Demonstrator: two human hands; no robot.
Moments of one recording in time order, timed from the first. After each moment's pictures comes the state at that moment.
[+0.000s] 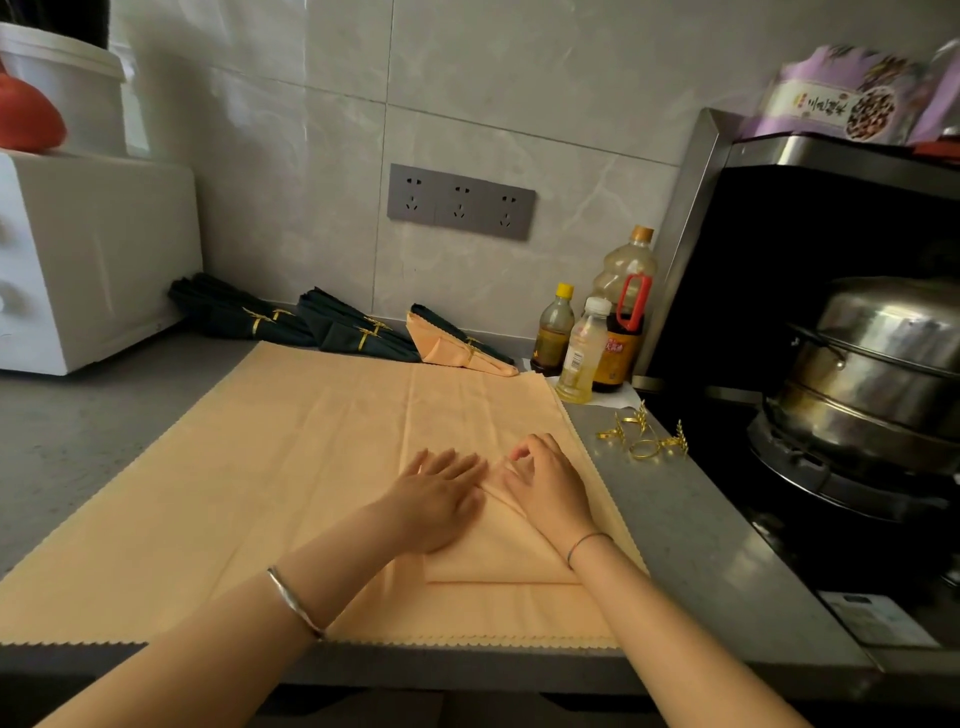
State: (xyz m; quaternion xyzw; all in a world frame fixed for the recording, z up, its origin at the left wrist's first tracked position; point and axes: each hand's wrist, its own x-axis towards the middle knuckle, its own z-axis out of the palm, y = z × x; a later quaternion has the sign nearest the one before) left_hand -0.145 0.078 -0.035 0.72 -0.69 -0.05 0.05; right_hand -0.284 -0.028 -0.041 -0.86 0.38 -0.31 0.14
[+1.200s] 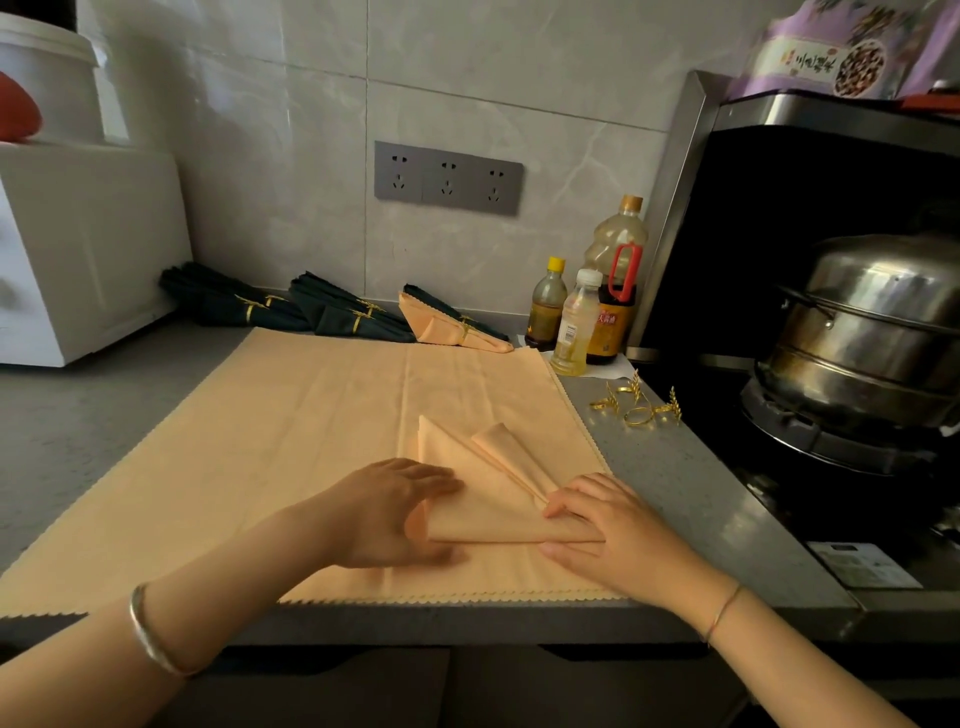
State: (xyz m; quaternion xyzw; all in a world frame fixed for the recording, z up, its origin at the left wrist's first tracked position) left_hand -0.139 0.149 -0.012 0.67 -0.74 -0.07 0.02; right_hand -0.391 0.030 -0.024 -0.95 0.27 -0.10 0.07
